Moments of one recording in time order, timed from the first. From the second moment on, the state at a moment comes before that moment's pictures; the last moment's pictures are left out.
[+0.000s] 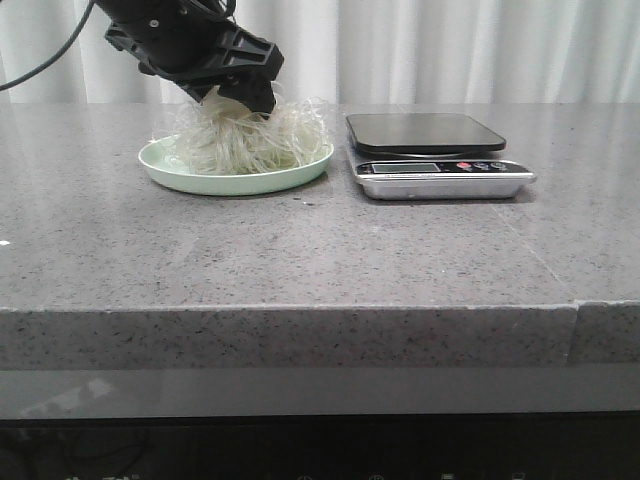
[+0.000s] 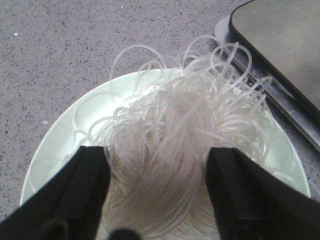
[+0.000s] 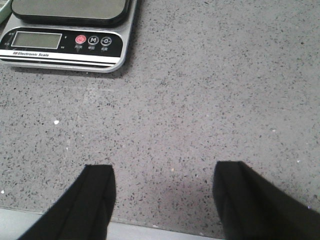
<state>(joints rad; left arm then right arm) -0.46 1.84 -1.43 -0.01 0.35 0.07 0.08 0.82 -0.69 0.13 0.63 -0.07</state>
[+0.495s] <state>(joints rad) -0.46 1.83 -1.43 -0.01 0.37 0.07 0.08 0.82 -0.69 0.13 0.63 -0.07</state>
